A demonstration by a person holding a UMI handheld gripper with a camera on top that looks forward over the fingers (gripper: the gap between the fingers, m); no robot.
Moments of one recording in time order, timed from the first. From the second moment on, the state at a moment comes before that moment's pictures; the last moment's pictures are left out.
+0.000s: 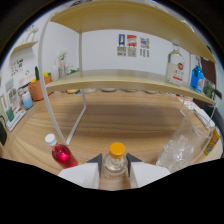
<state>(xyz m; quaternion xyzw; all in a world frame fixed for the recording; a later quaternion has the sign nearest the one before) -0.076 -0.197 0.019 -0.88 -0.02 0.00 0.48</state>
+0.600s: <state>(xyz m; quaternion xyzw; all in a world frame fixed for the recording) -0.041 -0.303 0.152 -0.85 -0.04 0.03 0.53</state>
